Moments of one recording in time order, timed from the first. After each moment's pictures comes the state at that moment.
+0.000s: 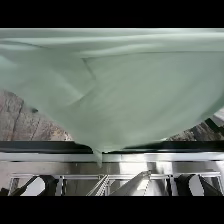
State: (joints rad) left arm 0.55 -1.11 1.71 -2.95 1.83 2.26; right arm -0.70 -0.72 0.92 0.16 1.31 0.94
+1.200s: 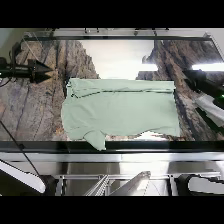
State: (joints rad) left arm 0.43 -1.93 1.79 -2.62 1.65 1.98; right arm -0.53 -1.47 0.94 -0.05 1.04 0.62
